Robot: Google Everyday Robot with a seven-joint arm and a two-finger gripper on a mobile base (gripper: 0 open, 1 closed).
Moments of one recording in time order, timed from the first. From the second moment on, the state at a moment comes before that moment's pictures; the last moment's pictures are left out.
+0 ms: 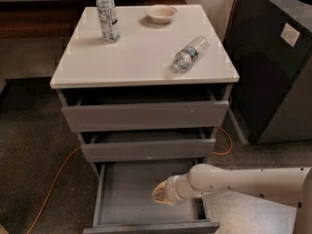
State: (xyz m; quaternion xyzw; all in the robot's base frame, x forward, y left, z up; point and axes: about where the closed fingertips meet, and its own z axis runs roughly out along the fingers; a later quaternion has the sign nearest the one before) arm 0.468 -0.021 0.405 -0.71 0.62 0.16 0.30
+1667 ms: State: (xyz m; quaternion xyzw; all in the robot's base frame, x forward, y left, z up) arm 0.456 0.006 0.582 -0.76 0.61 0.07 0.23
